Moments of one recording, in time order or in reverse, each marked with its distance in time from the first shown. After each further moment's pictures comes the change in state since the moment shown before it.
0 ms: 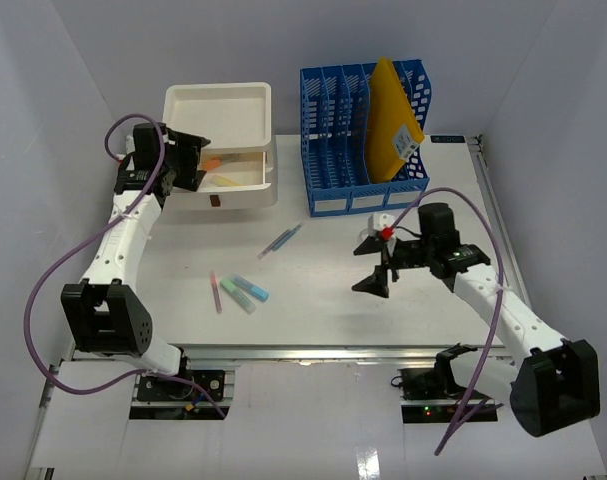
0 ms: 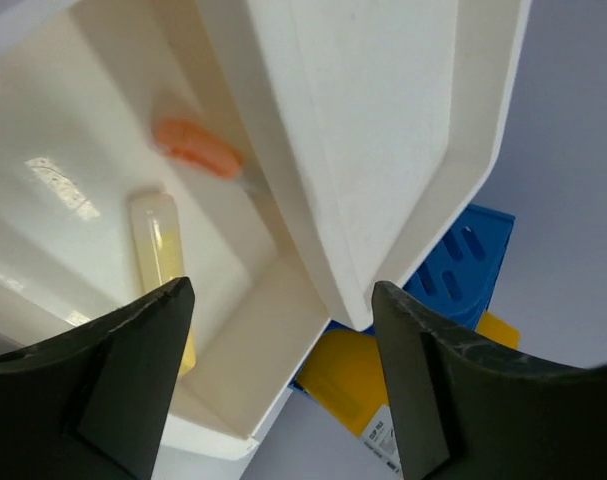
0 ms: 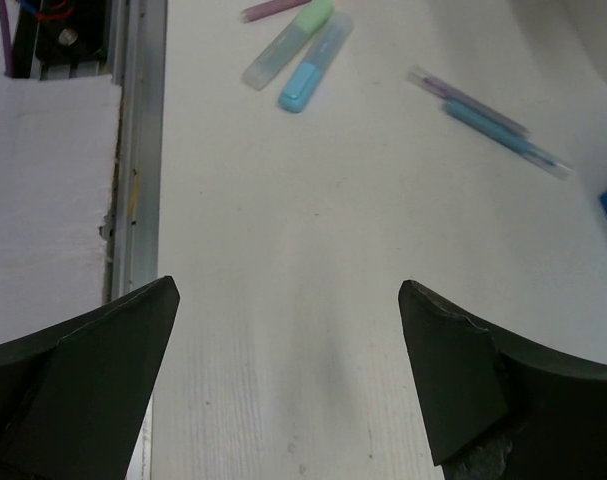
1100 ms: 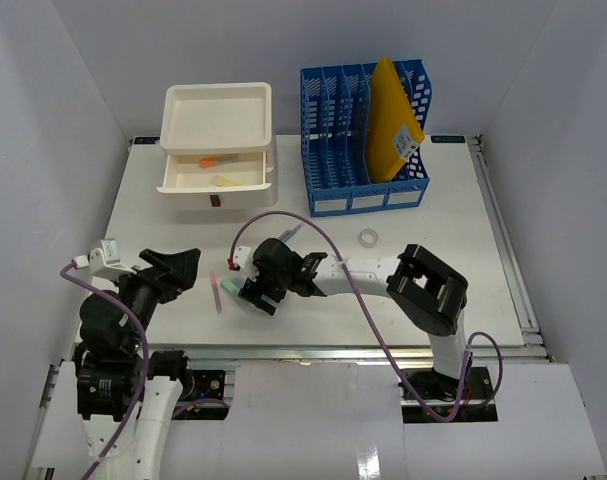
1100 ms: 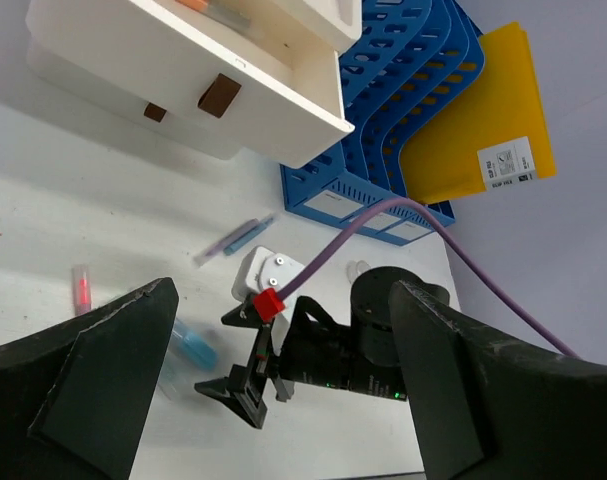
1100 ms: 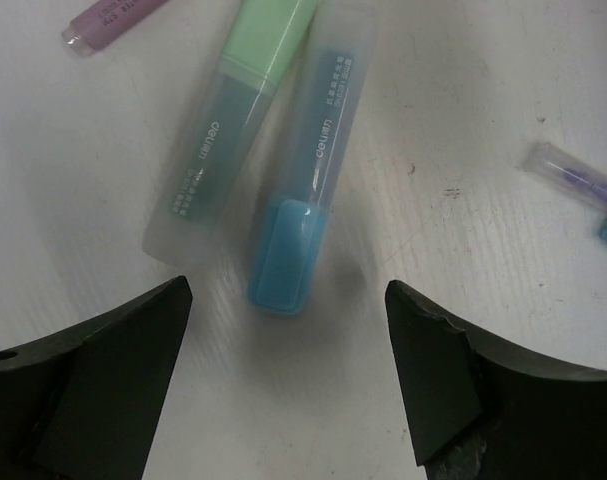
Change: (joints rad) left arm -0.002 -1.268 -0.619 -0.197 0.109 0.647; right arm 0.827 0.868 0.515 0.231 1.006 0.455
